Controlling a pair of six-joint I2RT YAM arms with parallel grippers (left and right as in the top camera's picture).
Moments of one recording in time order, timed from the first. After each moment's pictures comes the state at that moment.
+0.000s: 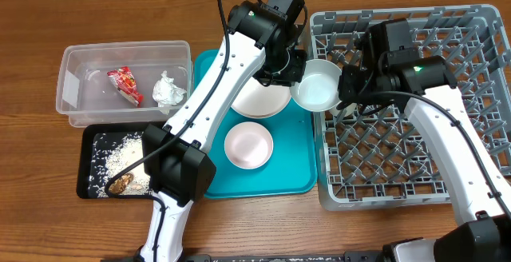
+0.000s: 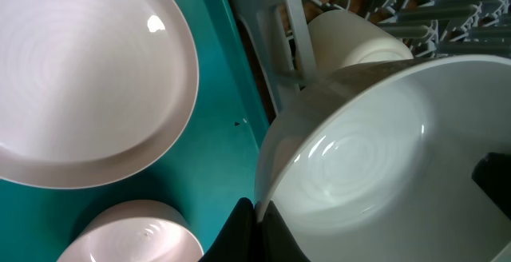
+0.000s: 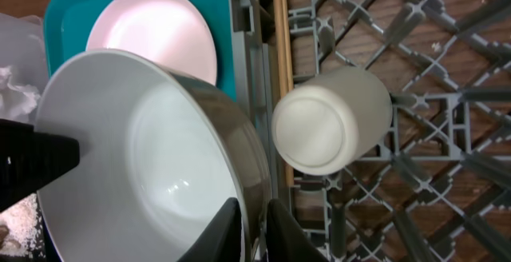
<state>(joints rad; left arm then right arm) -0.55 2.21 2.28 -1.37 0.29 -0.34 0.20 1.57 1.41 -0.98 -0.20 0.33</state>
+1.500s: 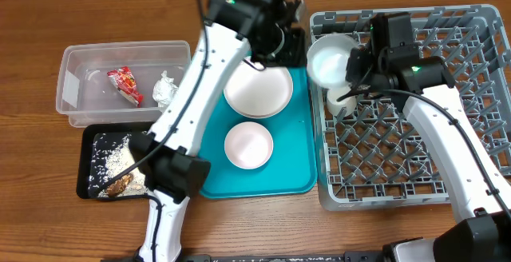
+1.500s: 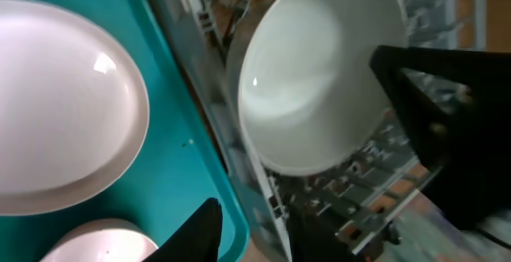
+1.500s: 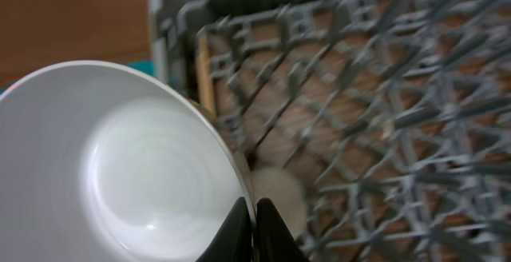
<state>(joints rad) -0.48 2.21 2.48 -1.42 0.46 -0.33 0.20 1.57 1.40 -0.77 0.10 0.33</state>
